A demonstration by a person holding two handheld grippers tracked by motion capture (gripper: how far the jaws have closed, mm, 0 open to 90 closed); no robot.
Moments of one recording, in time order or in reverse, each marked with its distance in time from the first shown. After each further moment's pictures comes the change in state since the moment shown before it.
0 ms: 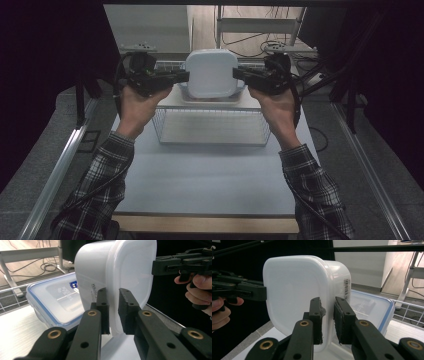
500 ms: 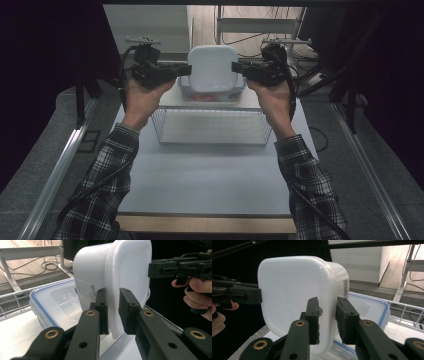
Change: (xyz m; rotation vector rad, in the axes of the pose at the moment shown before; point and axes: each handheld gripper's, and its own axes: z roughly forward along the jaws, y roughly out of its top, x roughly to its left) left arm 0.012 0.011 0.014 0.001 0.008 -0.030; right arm -0.016 0.010 0.021 0.020 -0.022 0.055
